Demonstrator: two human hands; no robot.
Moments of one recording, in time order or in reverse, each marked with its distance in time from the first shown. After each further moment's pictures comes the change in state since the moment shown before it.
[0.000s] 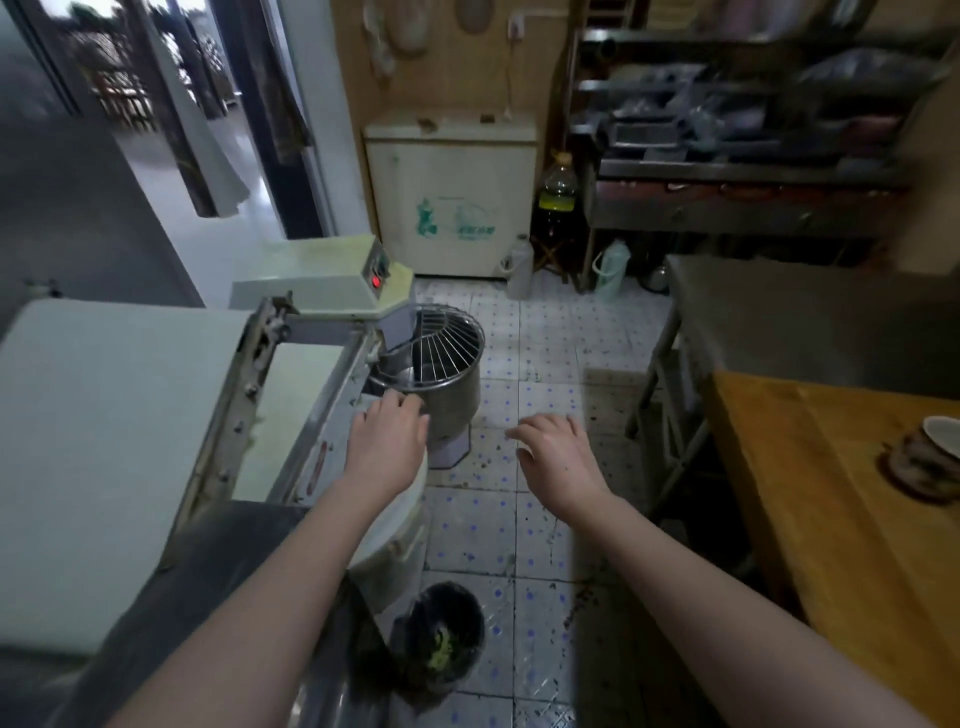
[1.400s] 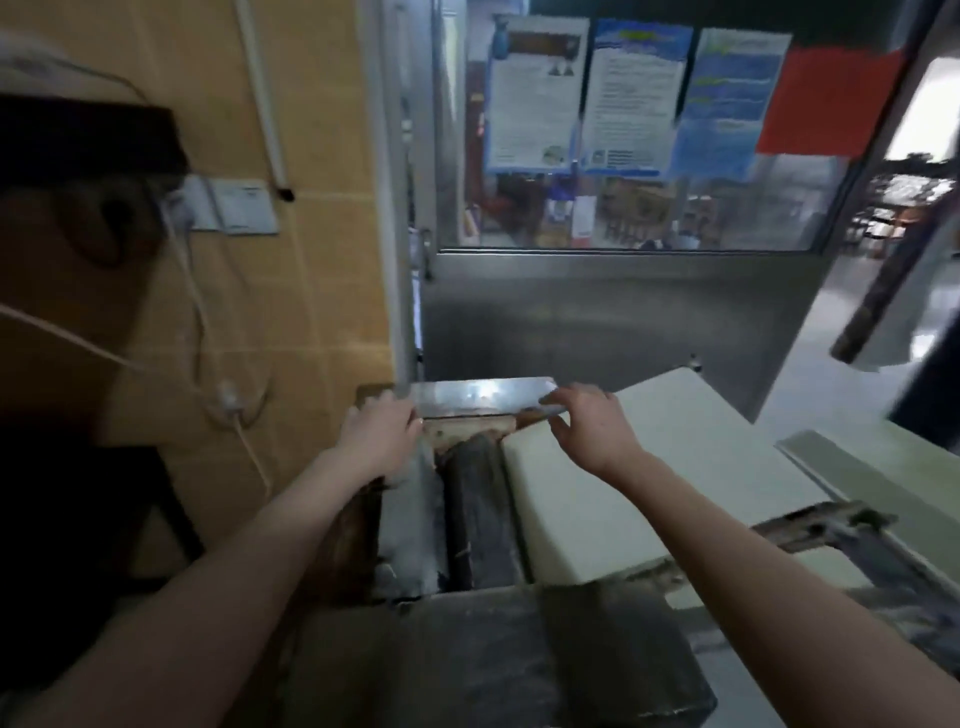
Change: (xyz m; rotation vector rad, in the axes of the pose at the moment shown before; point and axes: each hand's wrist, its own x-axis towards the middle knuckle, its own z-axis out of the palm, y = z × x) left_hand -0.294 -0.230 -0.225 0.191 0.110 -1.295; right_hand 0.096 -0.444 -0.033 0.324 -0.169 -1.233
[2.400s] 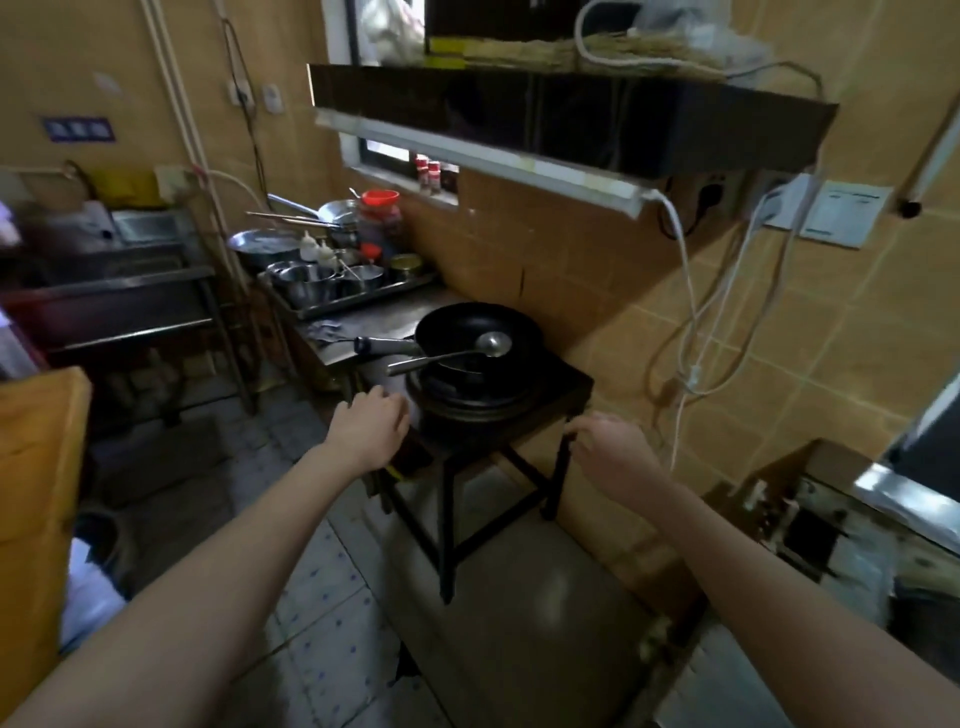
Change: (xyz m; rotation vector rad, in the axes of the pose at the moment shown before) left_hand -0.375 -0.323 -0.057 0.156 0.101 -0.958; right_hand -0.036 -0.421 0.131 0.239 -0.414 -0.845
